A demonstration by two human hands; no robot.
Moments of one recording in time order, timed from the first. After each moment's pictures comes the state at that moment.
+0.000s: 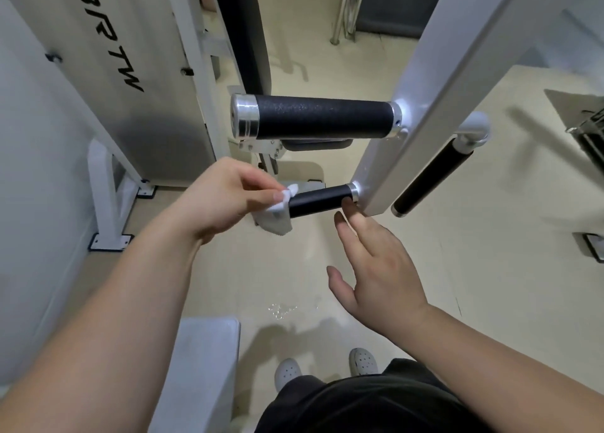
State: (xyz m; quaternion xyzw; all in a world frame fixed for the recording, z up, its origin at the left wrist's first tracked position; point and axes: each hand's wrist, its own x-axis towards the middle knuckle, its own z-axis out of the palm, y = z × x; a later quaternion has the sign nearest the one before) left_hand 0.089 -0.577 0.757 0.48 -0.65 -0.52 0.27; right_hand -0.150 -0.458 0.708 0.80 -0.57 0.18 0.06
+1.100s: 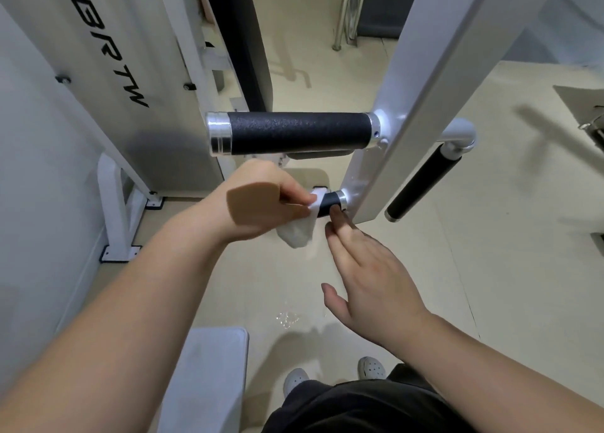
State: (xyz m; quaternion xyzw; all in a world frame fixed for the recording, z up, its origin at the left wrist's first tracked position) left_hand 0.053 -0.587 0.784 0.46 -0.81 -0.32 0.16; right_hand -0.146 -0.470 0.718 0.82 -0.57 0.08 0.03
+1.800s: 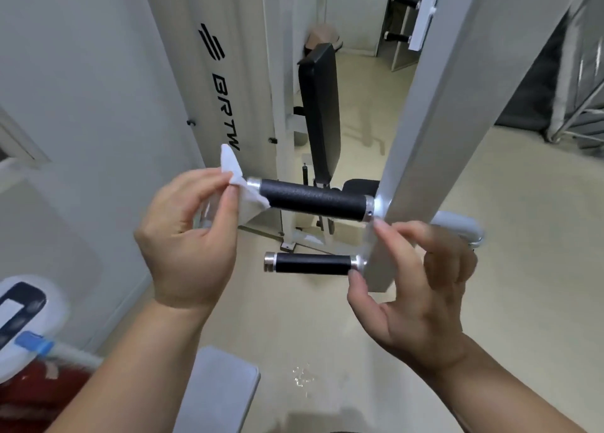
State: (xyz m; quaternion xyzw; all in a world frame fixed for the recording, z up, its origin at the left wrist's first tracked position) left_hand 0.052 -0.488 0.839 0.53 -0.55 0.12 0.63; right_hand -0.187 -0.500 0.802 0.76 -0.39 0.50 0.15
